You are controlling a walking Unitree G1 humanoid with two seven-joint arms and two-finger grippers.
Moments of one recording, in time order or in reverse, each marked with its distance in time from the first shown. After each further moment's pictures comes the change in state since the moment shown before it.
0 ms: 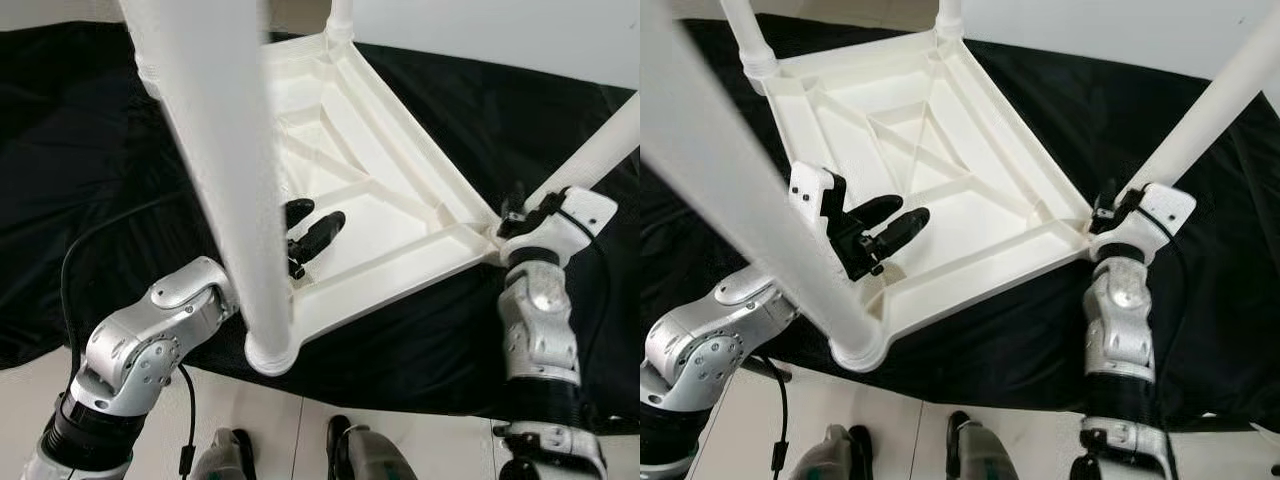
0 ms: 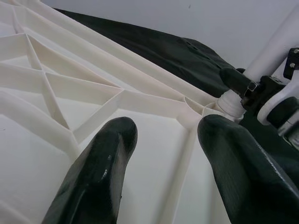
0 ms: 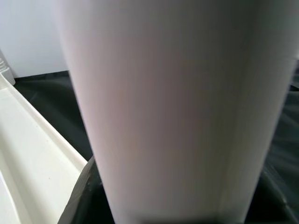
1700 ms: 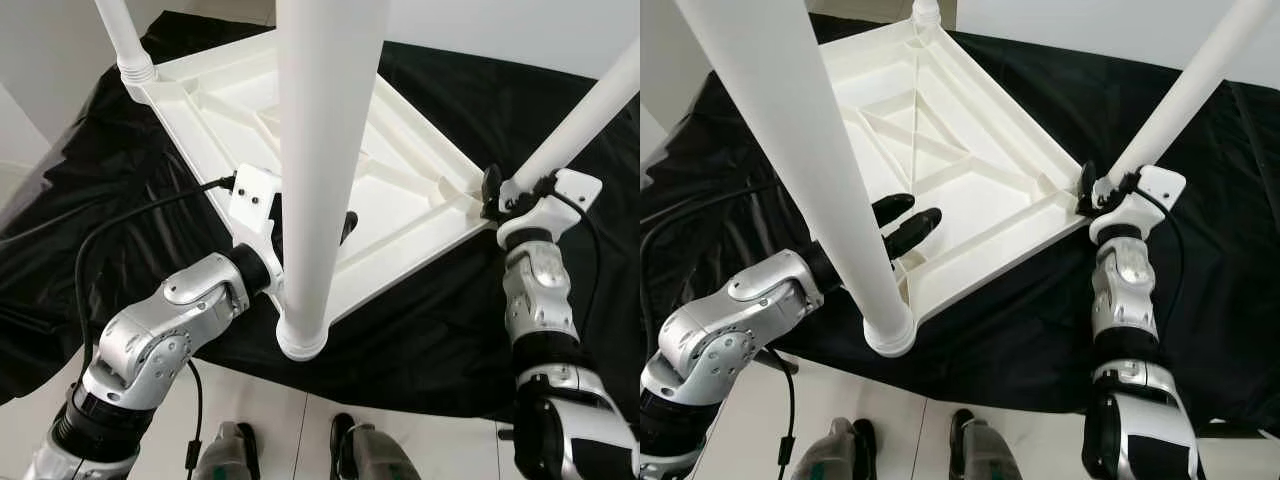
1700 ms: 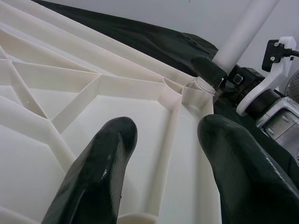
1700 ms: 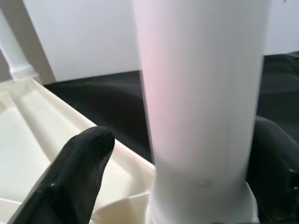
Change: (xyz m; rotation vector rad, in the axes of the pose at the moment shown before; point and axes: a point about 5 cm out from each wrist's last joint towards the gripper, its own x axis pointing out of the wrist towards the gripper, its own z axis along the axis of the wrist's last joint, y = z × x) left arm 0.010 -0.005 -0.003 0.003 0.006 -0.030; right arm 0.018 0.004 -0.007 0.071 -0.106 0.141
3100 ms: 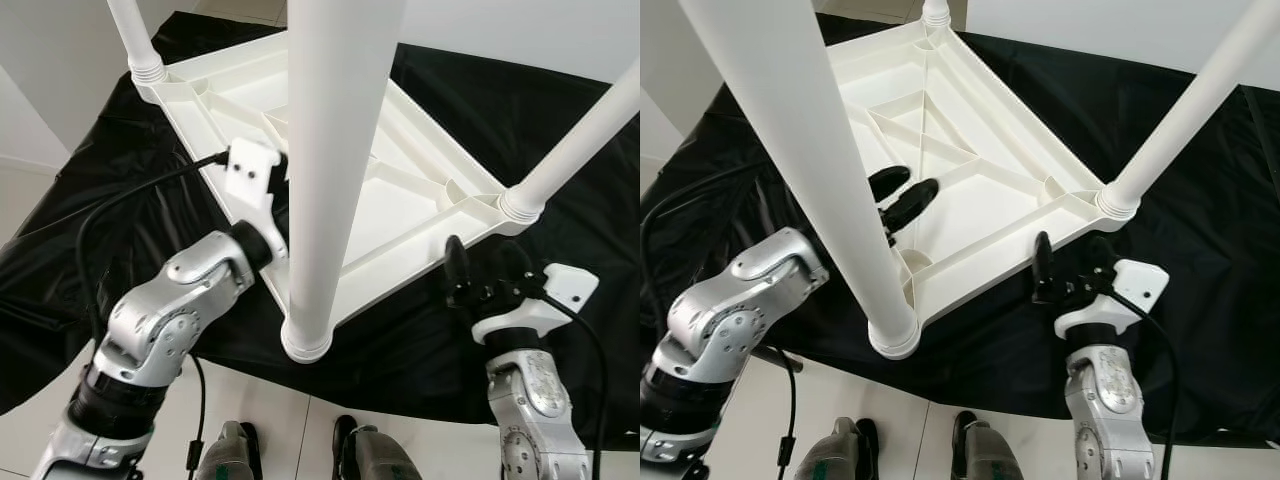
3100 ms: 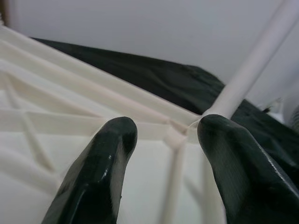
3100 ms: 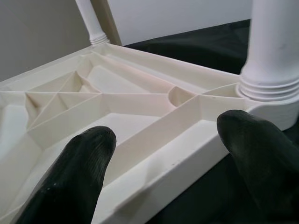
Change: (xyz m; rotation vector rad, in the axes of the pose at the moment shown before) left arm 0.026 -0.001 0.021 0.000 -0.118 -0.016; right arm -0.124 0.049 0.034 0.100 0.134 0.122
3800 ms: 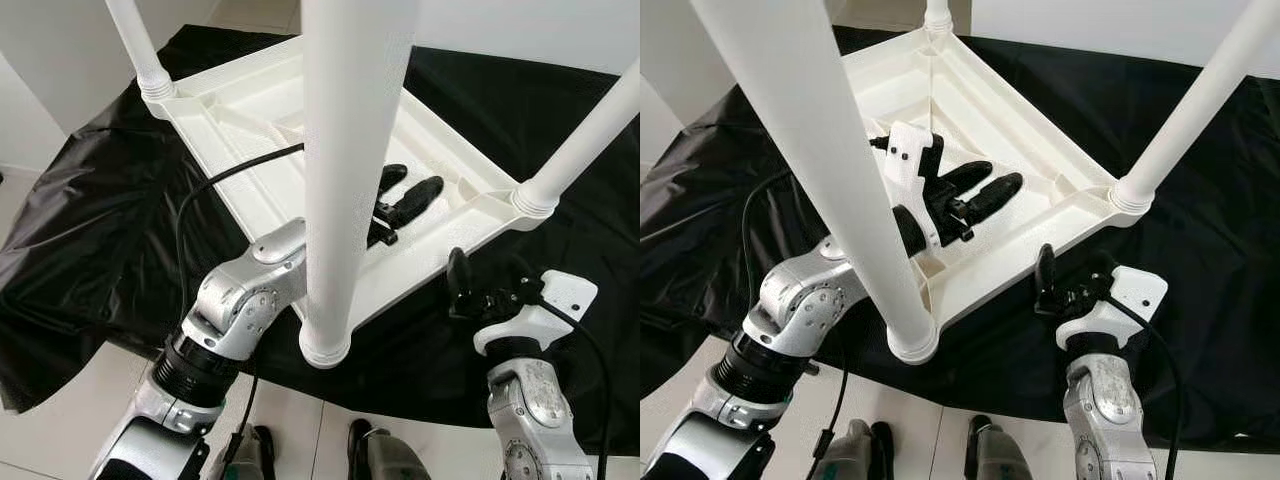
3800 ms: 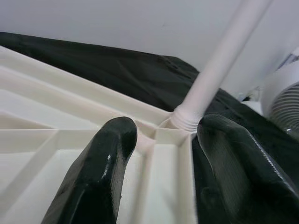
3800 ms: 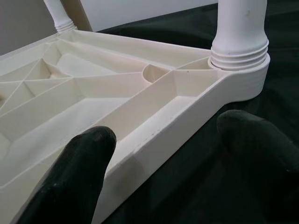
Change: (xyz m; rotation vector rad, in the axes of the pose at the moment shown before) left arm 0.037 -0.012 -0.011 -0.016 0.029 -0.056; right arm -0.006 -0.007 -0.003 -0.059 0.061 -0.107
